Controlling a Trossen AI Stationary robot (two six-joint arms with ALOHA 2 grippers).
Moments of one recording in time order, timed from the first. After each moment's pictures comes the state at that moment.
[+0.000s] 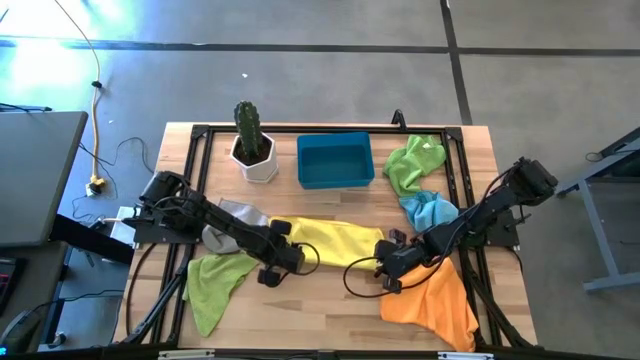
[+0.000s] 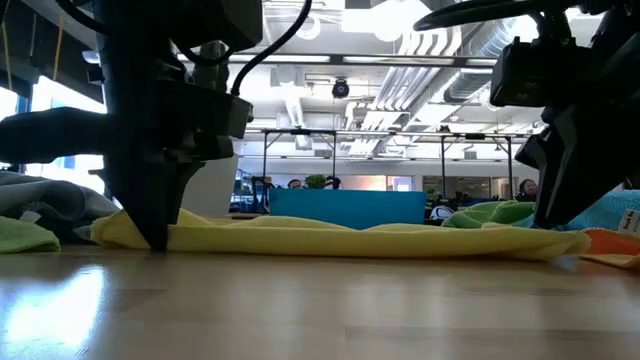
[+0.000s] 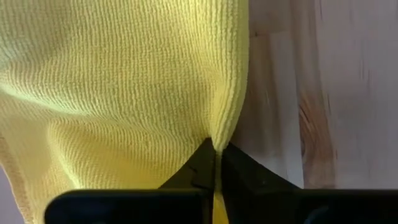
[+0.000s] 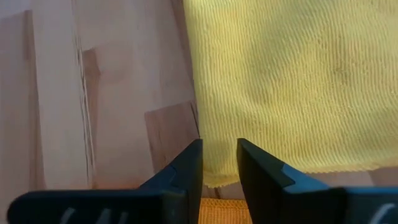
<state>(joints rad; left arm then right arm) -0.23 1.86 1.08 -0.73 -0.19 -0.15 0.51 1.49 0.67 -0.22 0.19 0.71</state>
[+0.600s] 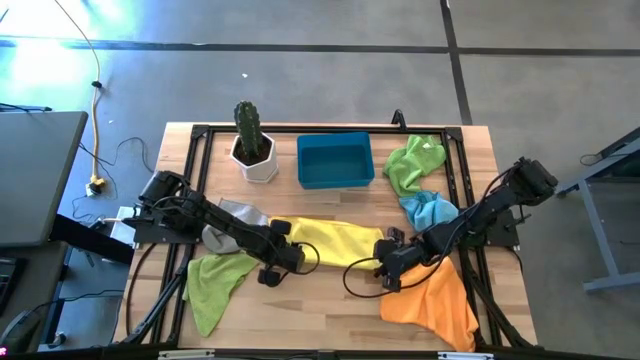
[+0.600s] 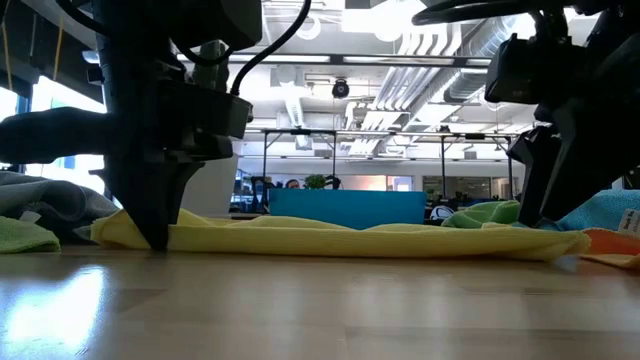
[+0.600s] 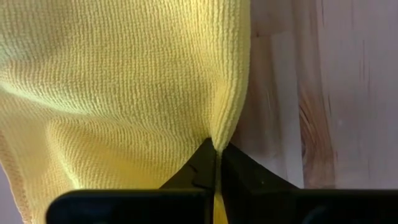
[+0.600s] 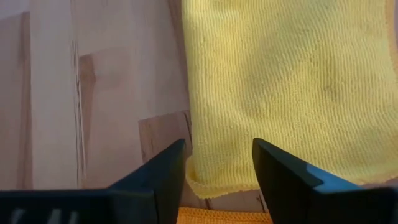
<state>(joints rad) -0.23 1.86 1.07 -0.71 -0.19 -0.16 0.50 1.49 0.67 -0.21 0.21 0.65</state>
